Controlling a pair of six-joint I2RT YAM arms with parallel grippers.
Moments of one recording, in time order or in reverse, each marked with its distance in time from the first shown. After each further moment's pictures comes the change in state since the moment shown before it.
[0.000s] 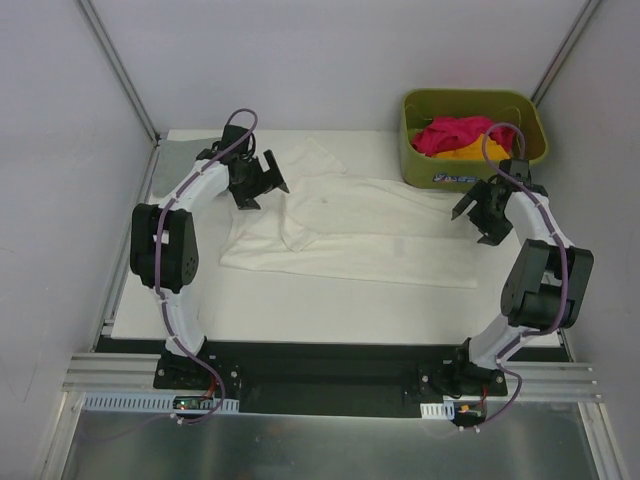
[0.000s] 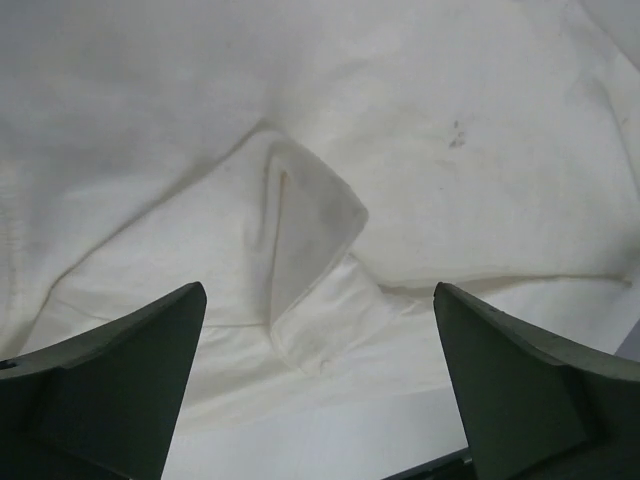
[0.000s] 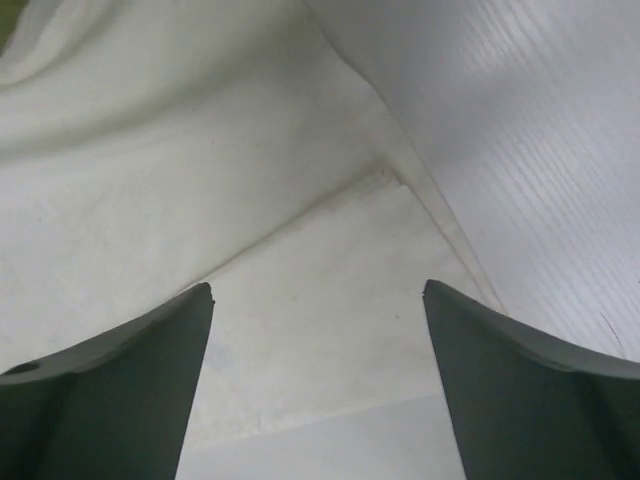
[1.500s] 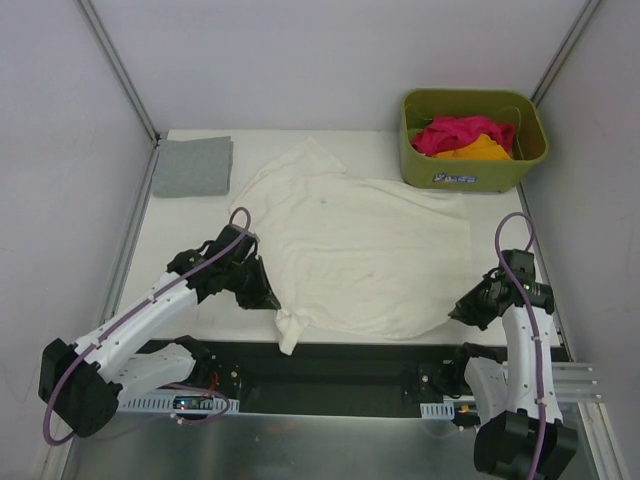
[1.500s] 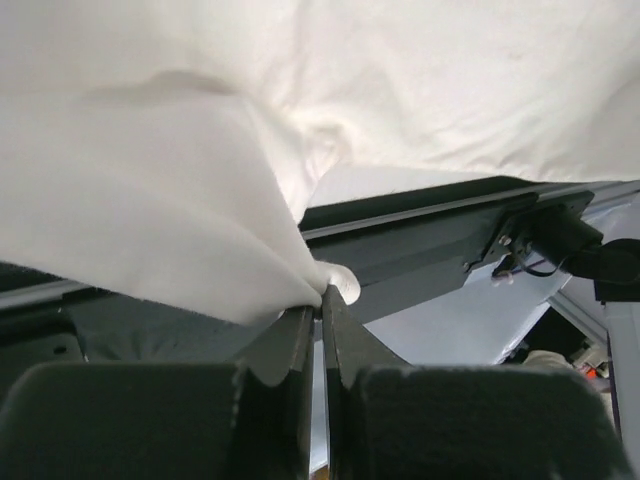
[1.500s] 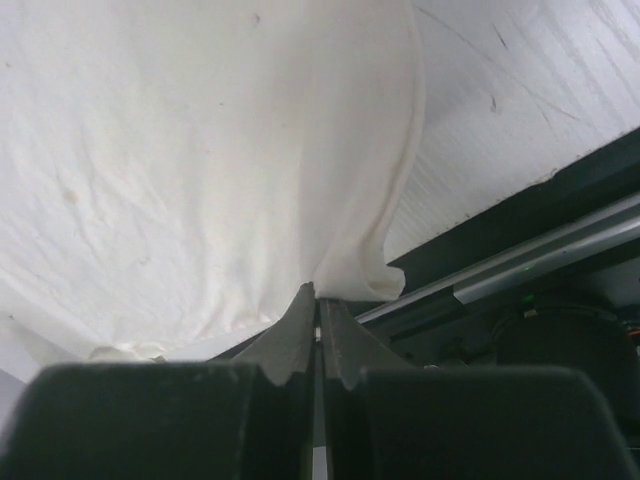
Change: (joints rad) left arm -0.393 -0.967 -0.846 -0.223 0.067 -0.297; right arm -0.047 -0.922 -0.611 -0.446 -0.114 0.100
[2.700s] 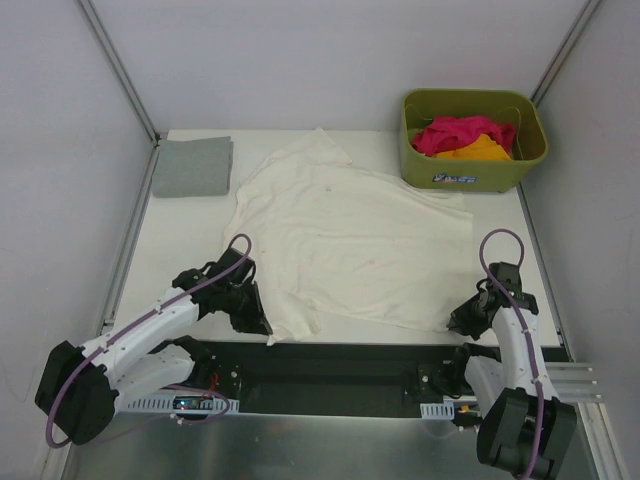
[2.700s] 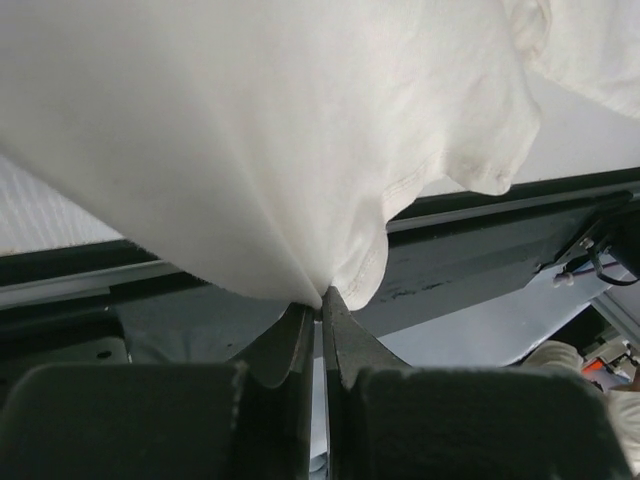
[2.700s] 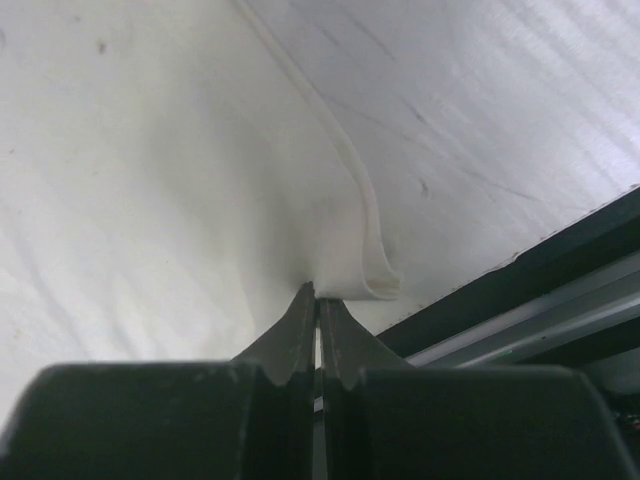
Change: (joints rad) left arm 0.000 0.027 -0.174 0.090 0.013 0.014; right arm 0.000 0.102 -0.207 0.251 0.114 0.068
